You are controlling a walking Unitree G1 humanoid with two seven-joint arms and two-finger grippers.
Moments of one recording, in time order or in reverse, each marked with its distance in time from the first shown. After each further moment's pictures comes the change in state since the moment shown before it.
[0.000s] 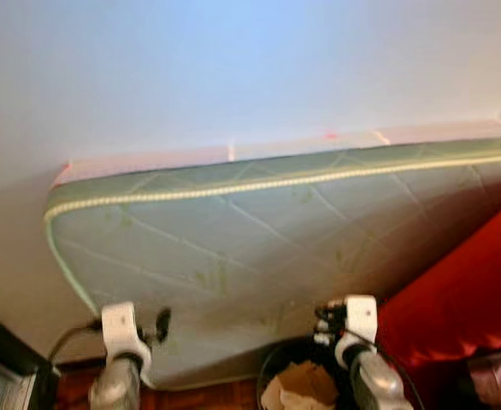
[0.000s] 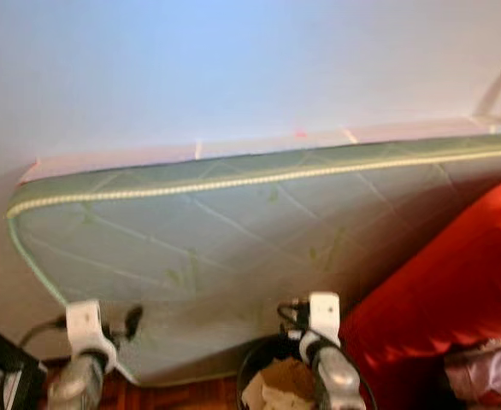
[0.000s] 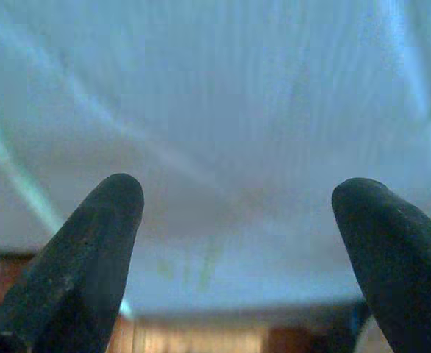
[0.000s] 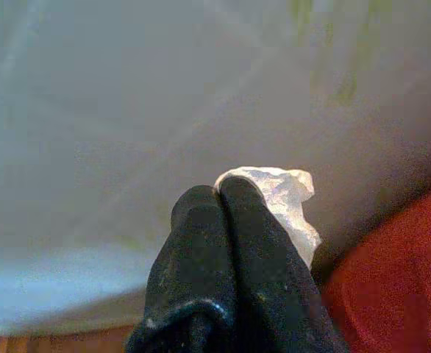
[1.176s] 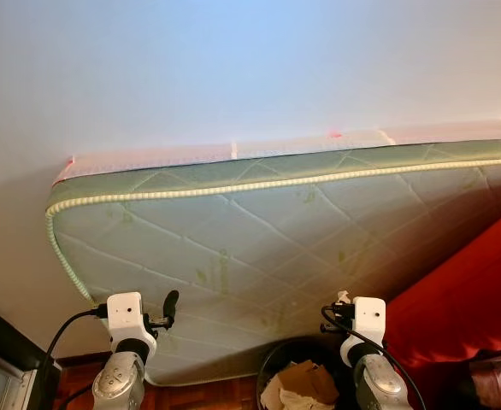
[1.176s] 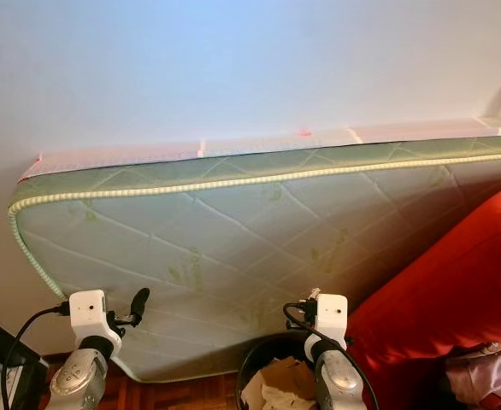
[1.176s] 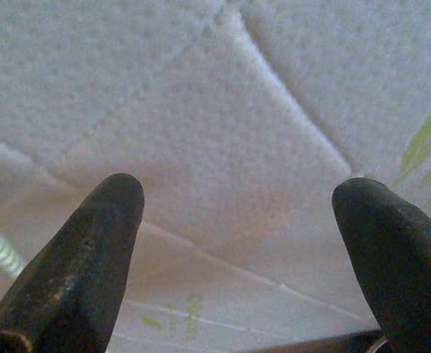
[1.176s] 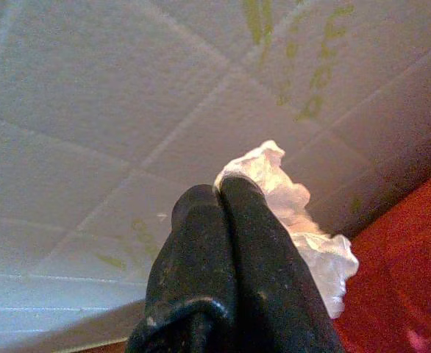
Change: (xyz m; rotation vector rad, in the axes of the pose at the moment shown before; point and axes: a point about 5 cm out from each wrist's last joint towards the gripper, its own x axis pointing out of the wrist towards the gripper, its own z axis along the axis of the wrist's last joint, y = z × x) left arm -0.006 -0.014 0.017 0.047 -0.117 -0.073; right arm -0.006 -0.006 -0.001 0.005 -0.036 -0.065
